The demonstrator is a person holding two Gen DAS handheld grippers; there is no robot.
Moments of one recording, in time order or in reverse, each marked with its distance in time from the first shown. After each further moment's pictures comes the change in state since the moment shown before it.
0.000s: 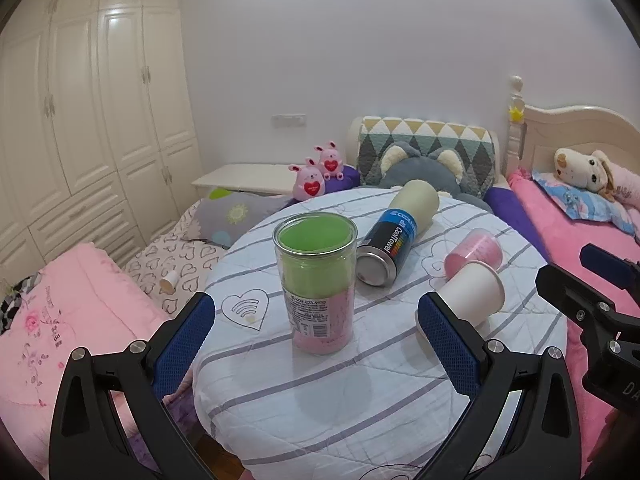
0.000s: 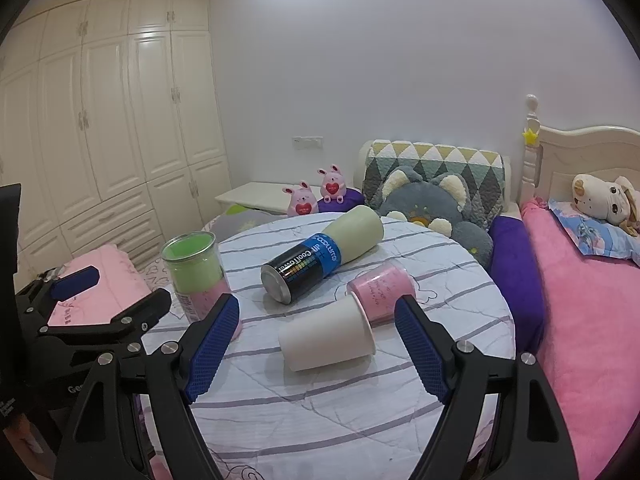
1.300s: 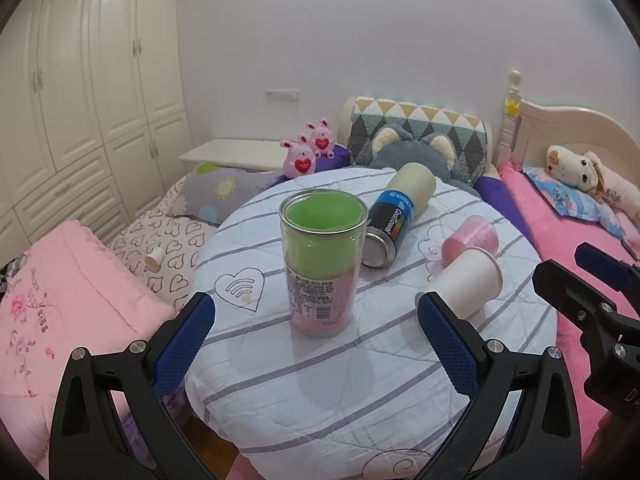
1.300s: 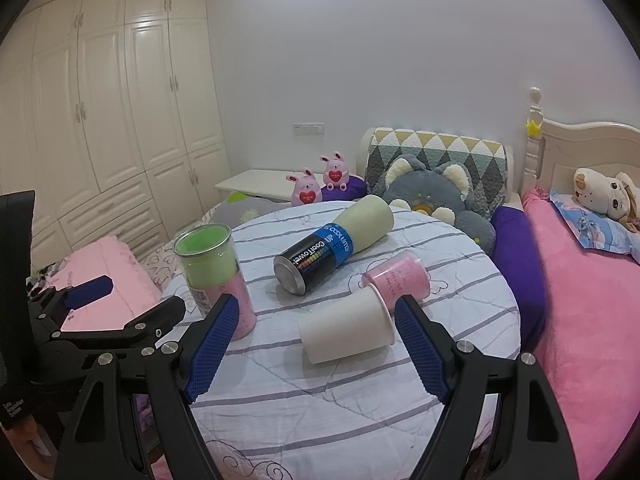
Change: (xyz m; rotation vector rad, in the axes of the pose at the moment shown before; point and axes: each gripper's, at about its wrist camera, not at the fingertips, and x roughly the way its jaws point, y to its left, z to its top) left arm 0.010 0.018 0.000 -0.033 0.085 -0.067; right arm 0.000 0.021 0.003 0.003 0.049 -0.008
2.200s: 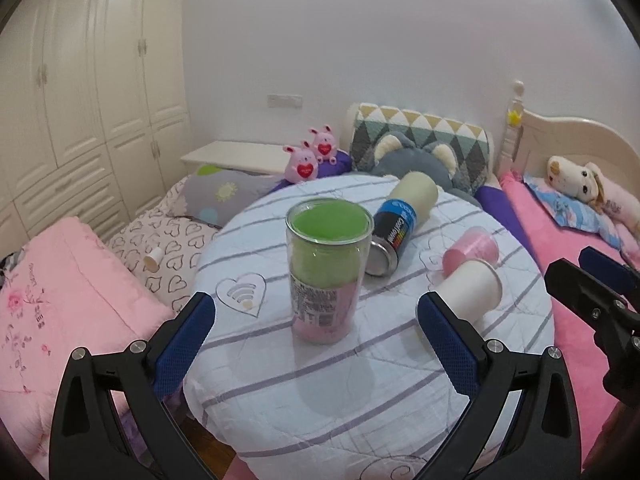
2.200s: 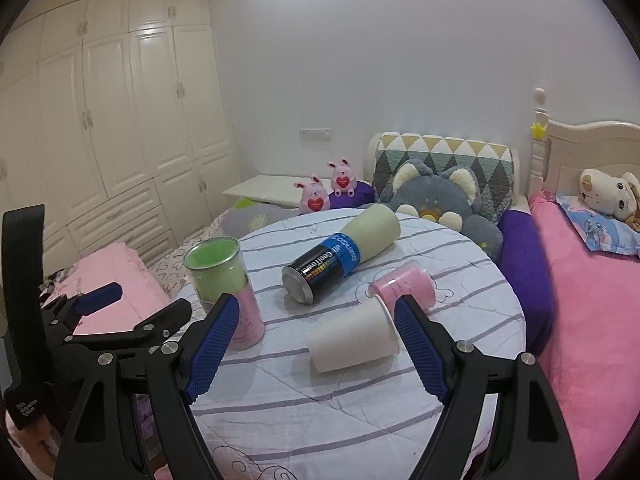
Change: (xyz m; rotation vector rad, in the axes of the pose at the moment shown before) left arm 0.001 0.004 0.003 -0.021 -0.003 -0.009; right arm -0.002 -0.004 0.008 0.013 -0.008 0.027
